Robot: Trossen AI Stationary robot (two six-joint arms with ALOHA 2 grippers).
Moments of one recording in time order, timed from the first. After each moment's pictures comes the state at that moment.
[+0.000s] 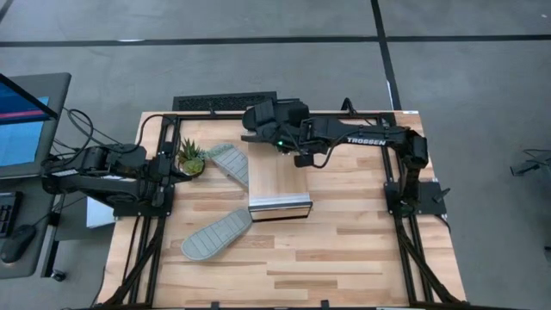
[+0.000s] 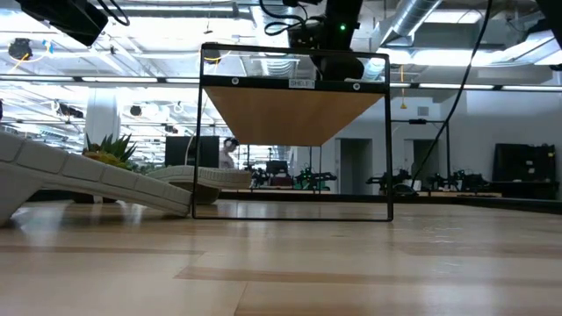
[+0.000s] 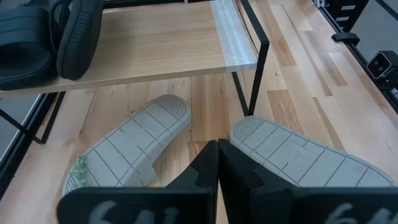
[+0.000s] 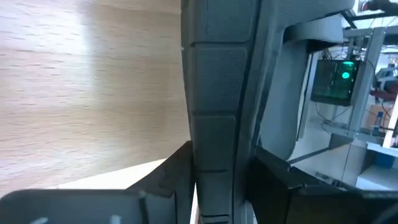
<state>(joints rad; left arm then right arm) 0.00 0.39 0.78 -0.93 -0.01 0.06 -0.15 1.89 1.80 -1.14 0.60 -0.48</state>
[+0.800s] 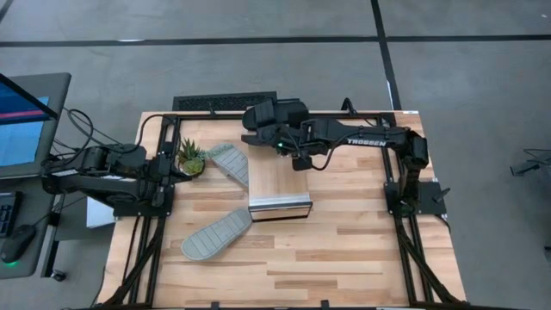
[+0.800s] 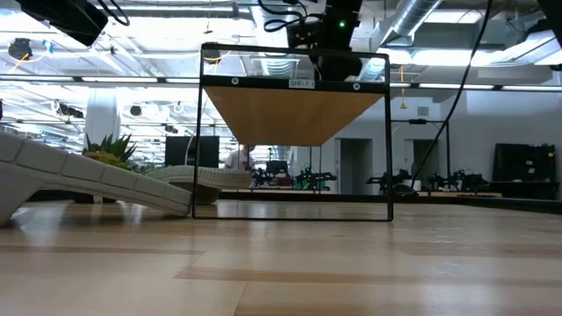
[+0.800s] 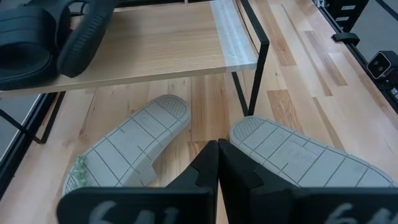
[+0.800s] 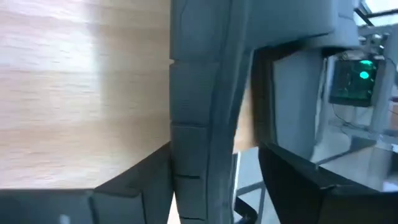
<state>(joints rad) 0.00 0.39 0.78 -0.93 -0.01 0.06 -0.13 1.89 1.80 -1.14 0.53 -0.42</state>
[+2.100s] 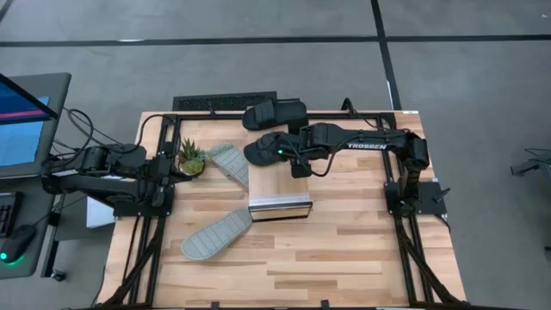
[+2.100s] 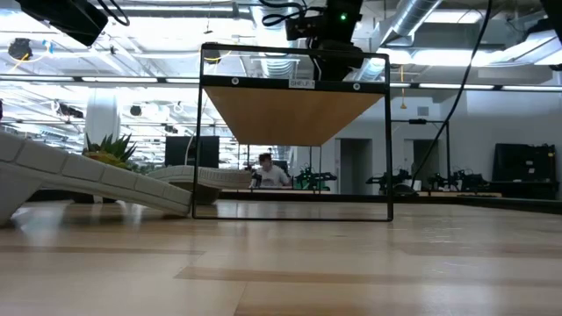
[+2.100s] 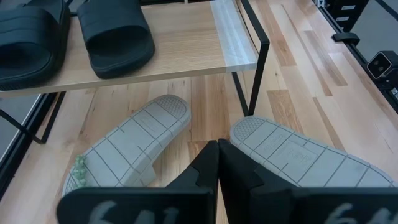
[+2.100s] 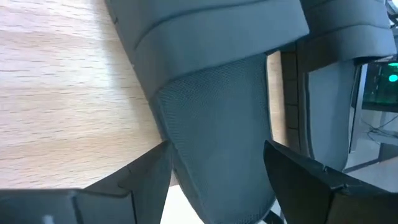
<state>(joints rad) 0.00 0.39 0.78 -0.93 -0.01 0.06 -0.09 1.89 1.80 -1.16 0.47 -0.34</state>
